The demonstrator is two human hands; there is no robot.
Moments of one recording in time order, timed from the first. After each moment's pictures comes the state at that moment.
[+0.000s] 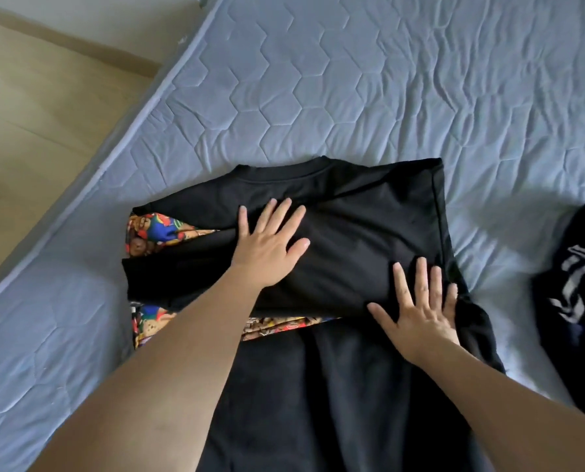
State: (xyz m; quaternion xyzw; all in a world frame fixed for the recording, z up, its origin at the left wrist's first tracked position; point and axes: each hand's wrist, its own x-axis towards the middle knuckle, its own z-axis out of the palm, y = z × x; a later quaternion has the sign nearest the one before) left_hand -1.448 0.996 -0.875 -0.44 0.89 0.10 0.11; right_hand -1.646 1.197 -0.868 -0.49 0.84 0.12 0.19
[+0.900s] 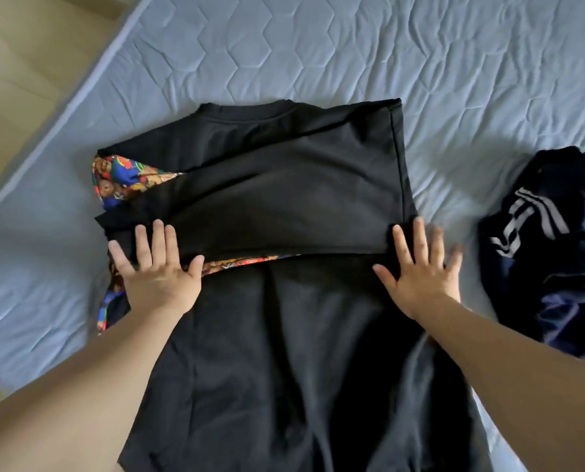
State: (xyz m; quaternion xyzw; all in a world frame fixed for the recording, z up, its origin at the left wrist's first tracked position) left_hand -1.360 1.109 -0.854 -0.65 0.71 -0.01 0.26; right_hand -1.707 1.258 -0.863 -0.48 0.83 0.22 0.16
